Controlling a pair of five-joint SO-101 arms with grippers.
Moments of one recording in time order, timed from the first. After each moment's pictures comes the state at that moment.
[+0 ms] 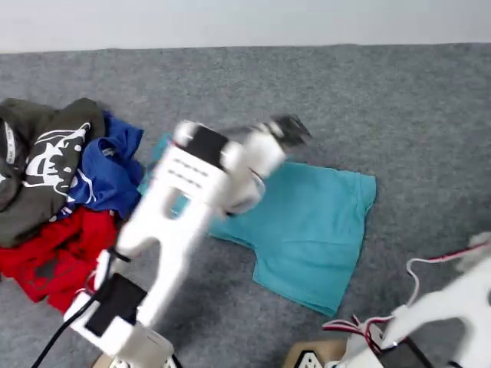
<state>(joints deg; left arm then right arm) 29.5 3.8 -4.5 98.4 -22.4 54.7 -22.8 16.8 92.5 20.2</state>
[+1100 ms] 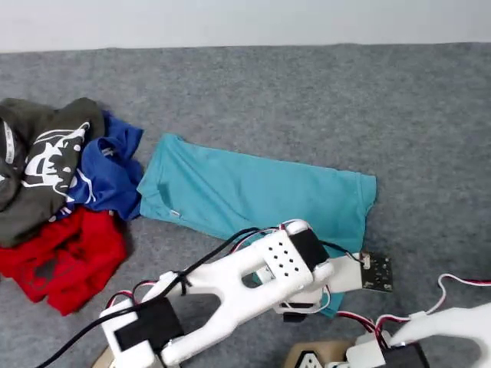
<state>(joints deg) 57.2 8.6 13.9 82.9 -22.1 70.5 -22.8 16.8 94.6 28.2</state>
